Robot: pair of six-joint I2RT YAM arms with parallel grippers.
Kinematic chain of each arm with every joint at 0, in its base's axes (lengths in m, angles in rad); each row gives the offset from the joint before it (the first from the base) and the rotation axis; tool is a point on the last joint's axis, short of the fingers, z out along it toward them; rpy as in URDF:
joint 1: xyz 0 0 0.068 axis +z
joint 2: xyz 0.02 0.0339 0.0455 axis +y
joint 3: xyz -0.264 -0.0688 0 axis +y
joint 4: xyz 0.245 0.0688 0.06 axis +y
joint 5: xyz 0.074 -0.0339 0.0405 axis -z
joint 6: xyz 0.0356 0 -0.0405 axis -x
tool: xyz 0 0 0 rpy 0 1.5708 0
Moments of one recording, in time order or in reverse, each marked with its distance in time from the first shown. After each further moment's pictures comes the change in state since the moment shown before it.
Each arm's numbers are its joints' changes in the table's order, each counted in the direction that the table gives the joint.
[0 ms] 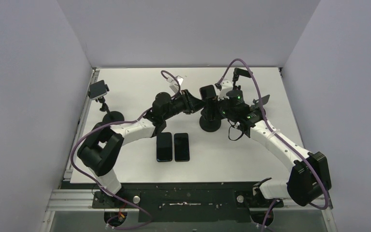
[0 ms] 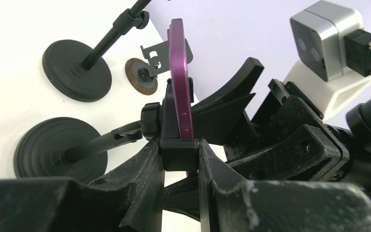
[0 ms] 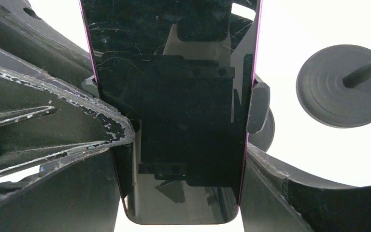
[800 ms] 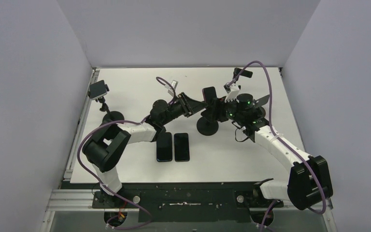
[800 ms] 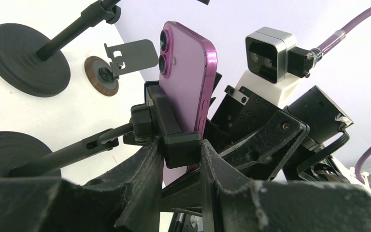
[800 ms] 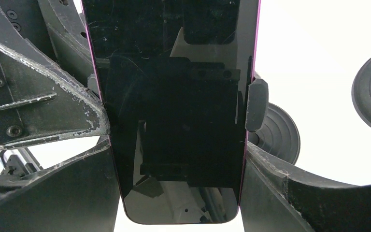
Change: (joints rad) left arm 0.004 0.065 0.109 -0.324 0.010 0.265; right arm -0.121 -0.043 0.158 -0.227 -0.296 -0.130
